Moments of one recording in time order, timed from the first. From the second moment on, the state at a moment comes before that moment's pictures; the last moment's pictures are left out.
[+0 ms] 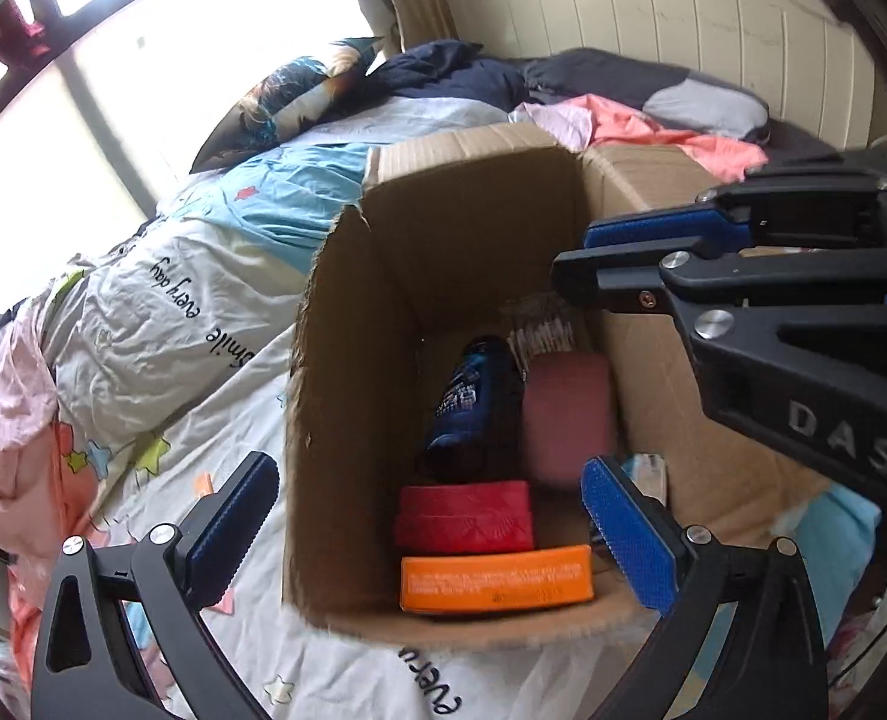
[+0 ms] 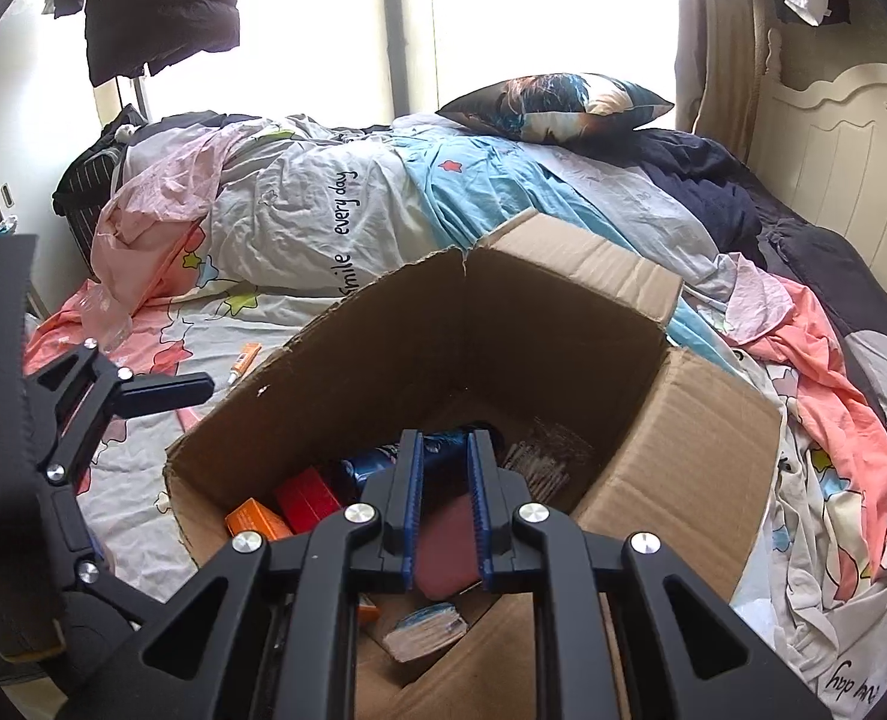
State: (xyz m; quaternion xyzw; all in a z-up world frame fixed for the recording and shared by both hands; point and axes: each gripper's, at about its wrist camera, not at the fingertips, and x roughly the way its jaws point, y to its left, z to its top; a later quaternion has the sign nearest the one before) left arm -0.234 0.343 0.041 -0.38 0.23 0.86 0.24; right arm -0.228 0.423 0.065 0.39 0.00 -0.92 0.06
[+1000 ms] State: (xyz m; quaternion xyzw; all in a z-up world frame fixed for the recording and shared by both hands) left arm -0.170 0.097 0.072 -0.39 0.11 0.91 0.09; right arm -0.189 0.249 0.088 0.38 0.04 -0.92 0.13
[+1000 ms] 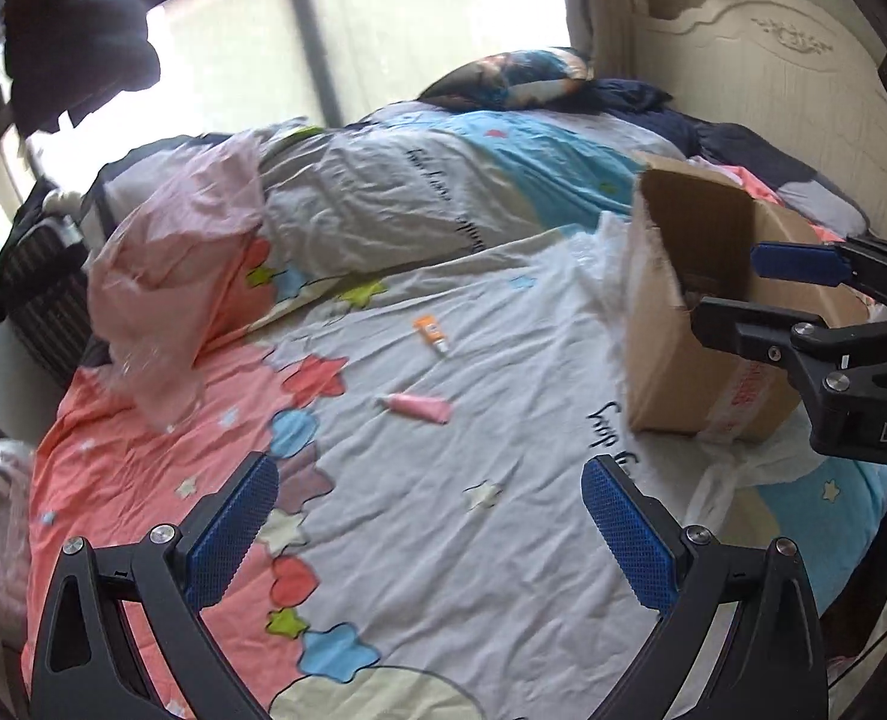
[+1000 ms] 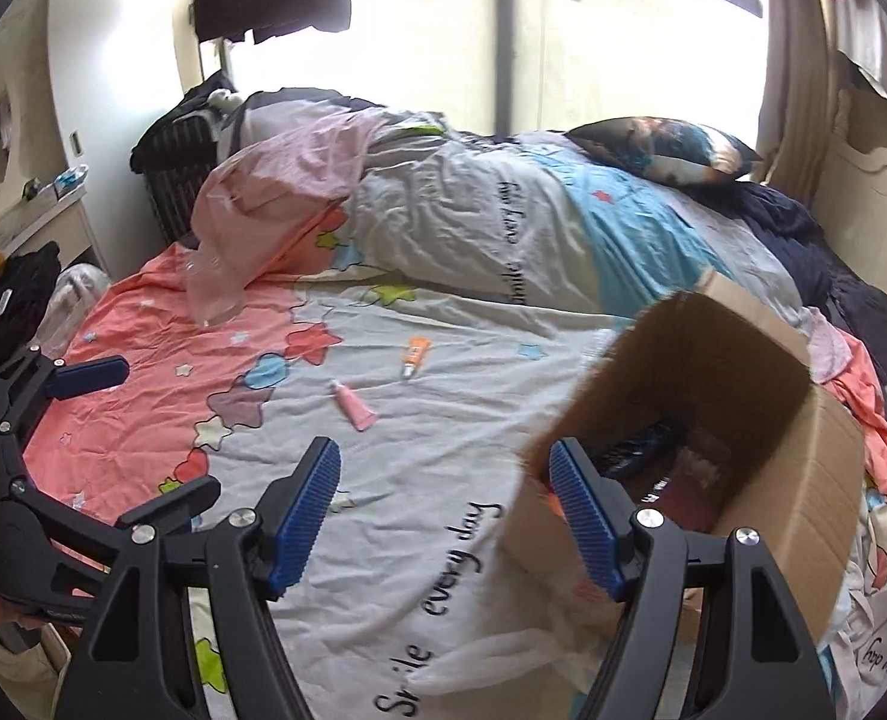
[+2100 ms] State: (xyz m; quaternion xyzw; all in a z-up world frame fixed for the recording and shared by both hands) left arm -0.300 0.068 -0.064 -0.49 0.04 0.87 0.04; right arm -0.349 0.184 -0.041 0.47 0.07 -0.87 0.11
